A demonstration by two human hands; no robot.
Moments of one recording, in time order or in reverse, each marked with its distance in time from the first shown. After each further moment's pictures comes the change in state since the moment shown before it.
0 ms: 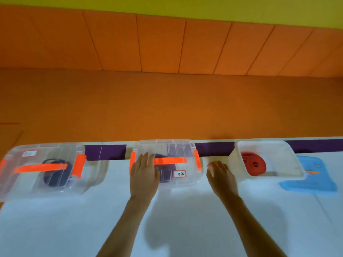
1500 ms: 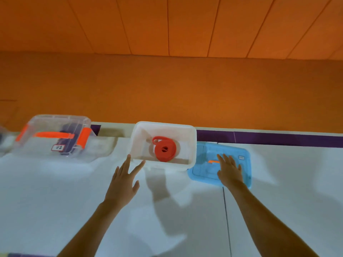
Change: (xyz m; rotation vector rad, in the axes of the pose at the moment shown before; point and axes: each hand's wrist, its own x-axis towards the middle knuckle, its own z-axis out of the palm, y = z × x) left_hand -0.092 0.367 0.221 0.174 -0.290 -0.041; right_hand 0.094 0.545 -0.065 -0.093 -0.398 0.014
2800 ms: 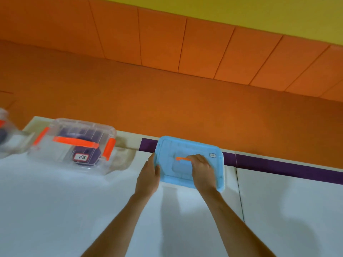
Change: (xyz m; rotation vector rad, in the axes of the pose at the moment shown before) left_hand 0.087 -0.032 -0.017 -0.736 0.207 -0.216; right_hand -0.001 -0.233 -0.021 0.162 0.458 -0.401
